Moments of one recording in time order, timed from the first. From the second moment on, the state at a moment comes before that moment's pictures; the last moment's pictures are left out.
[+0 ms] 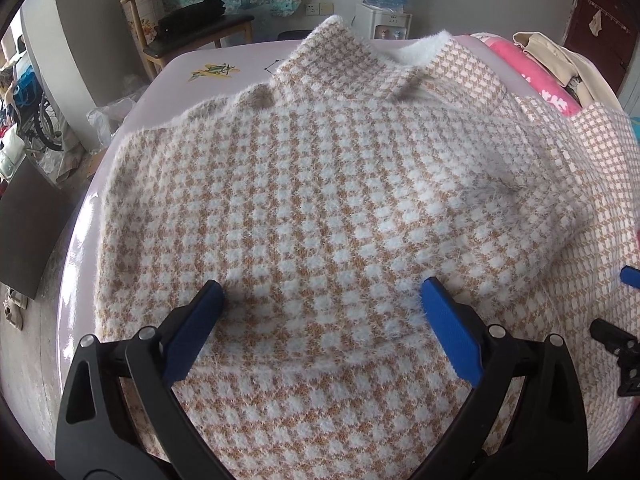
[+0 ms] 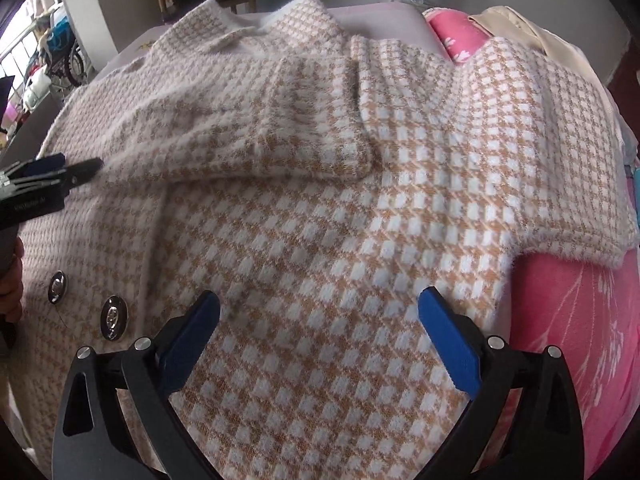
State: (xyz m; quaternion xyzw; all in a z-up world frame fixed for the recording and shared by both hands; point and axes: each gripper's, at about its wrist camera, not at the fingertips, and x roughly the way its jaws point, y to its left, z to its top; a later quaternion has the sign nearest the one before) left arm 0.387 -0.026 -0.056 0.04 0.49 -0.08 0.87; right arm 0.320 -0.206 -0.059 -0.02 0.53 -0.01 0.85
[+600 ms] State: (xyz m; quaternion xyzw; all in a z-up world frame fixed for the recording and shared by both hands) left arm 0.388 -0.024 -0.057 0.04 0.49 -0.08 0.87; right arm 0.292 -0.488 0.018 0.24 0.43 -0.19 0.85
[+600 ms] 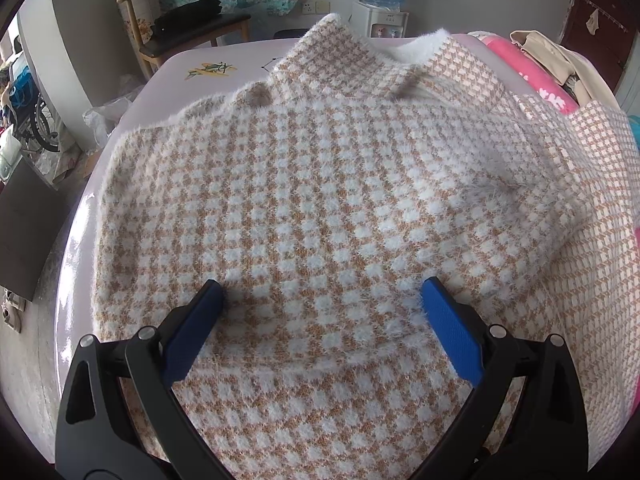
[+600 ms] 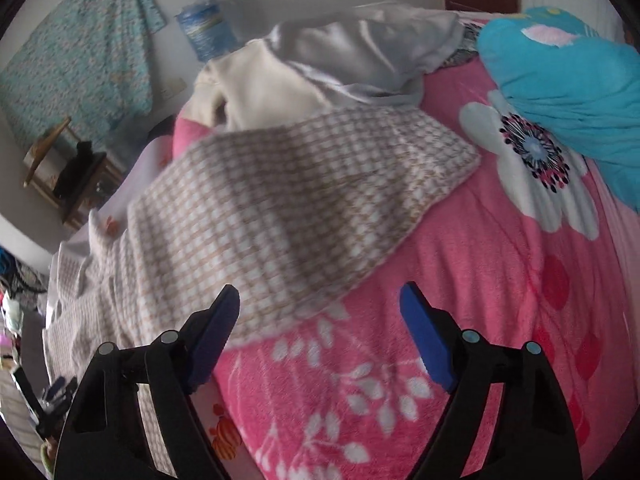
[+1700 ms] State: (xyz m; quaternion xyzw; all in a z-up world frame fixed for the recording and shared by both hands) left arm 0.390 -0.026 -0.059 0.04 0.49 -0.09 0.87; right arm 0.311 -0.613 -0.045 0.47 0.36 -0.22 0.78
